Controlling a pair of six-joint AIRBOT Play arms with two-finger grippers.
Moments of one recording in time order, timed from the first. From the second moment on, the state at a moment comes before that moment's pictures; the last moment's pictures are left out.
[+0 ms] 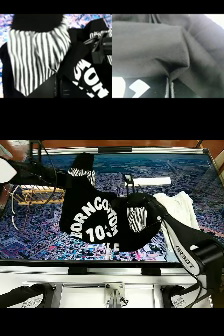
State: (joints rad) left arm -0.32 -1.27 1.64 1.30 -1.12 -1.45; right arm 0.37 -1.71 1.38 2.24 -0.56 -1.94
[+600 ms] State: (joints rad) left arm -0.34 -1.16 1.55 1.31 -1.32 -1.48; right arm 0.40 -1.08 1.35 1.92 -1.08 -1.73
